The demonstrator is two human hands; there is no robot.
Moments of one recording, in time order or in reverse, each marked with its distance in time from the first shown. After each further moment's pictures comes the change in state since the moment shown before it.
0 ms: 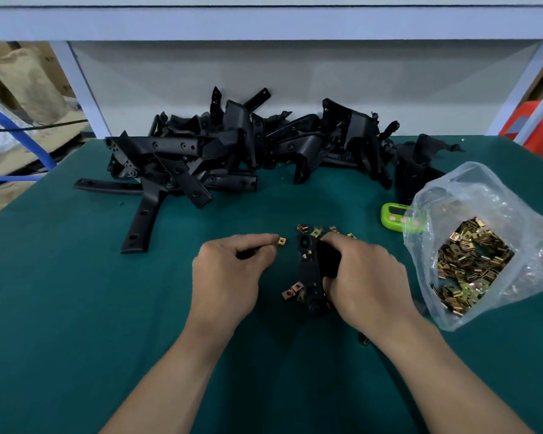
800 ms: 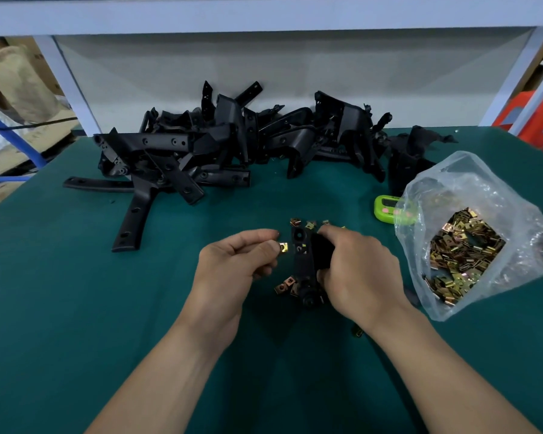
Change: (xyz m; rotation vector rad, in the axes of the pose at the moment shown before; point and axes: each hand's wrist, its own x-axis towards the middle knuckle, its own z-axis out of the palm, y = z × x) left_hand -0.005 0.002 0.009 -0.442 -0.167 -0.238; right_hand 0.001 0.001 -0.003 0.042 -0.034 0.042
